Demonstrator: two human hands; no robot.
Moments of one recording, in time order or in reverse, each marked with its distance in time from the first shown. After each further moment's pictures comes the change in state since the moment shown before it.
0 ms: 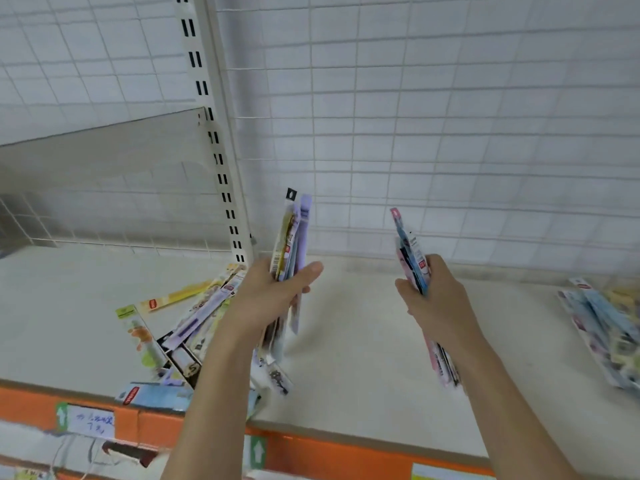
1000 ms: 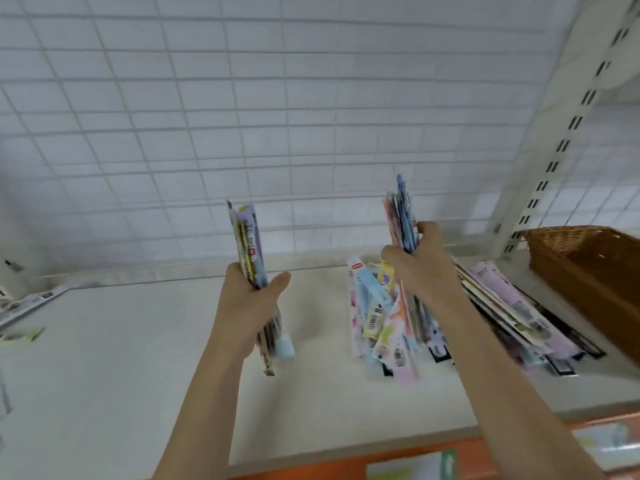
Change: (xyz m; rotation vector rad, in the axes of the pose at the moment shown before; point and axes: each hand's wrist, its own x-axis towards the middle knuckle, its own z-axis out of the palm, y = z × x) left_hand -0.032 0.057 0.278 -0.106 -0.092 -0.094; right_hand 0.023 0.128 -0.251 0.153 0.219 0.183
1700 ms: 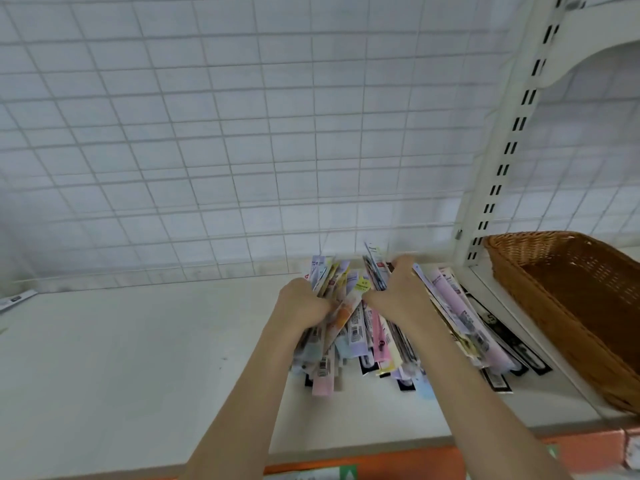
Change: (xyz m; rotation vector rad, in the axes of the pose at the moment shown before) left_hand -0.013 0.017 0.153 0.561 -0.251 -0.069; right_hand 0.028 0.076 -0.059 -0.294 -0.161 0.090
